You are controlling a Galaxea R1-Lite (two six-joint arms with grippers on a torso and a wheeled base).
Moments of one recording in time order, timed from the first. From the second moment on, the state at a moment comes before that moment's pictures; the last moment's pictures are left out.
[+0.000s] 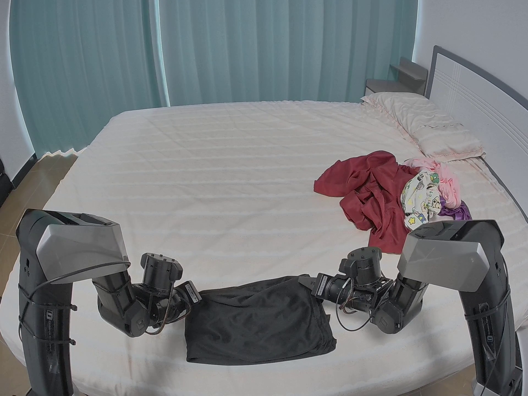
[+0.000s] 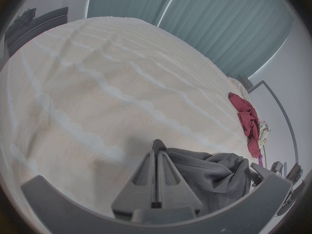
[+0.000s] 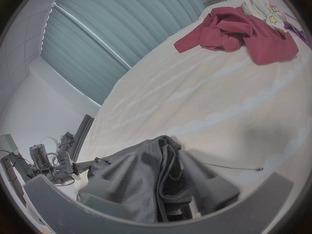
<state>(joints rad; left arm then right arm) -0.32 2.37 -0.65 -0.96 0.11 -0.76 0.50 2.52 -0.86 -1.16 0.09 0.68</state>
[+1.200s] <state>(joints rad) -0.32 2.38 -0.65 -0.96 0.11 -0.75 0.46 2.52 -0.85 -1.17 0.07 0.69</state>
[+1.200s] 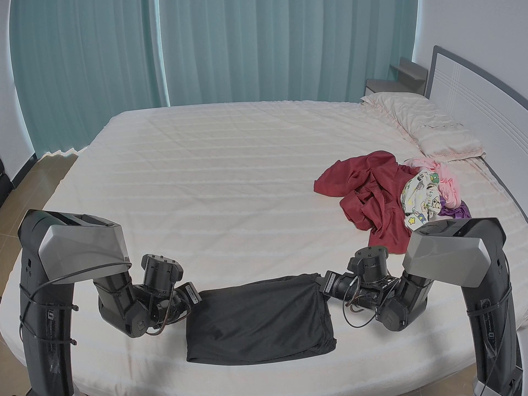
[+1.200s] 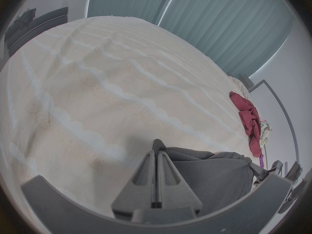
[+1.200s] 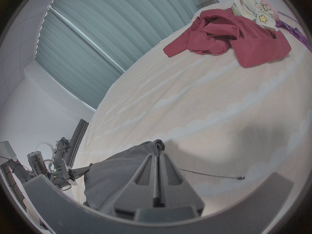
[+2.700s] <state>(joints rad) -0.32 2.25 -0.47 -1.09 0.05 -0.85 0.52 2.45 -0.50 -1.39 0.14 0.62</state>
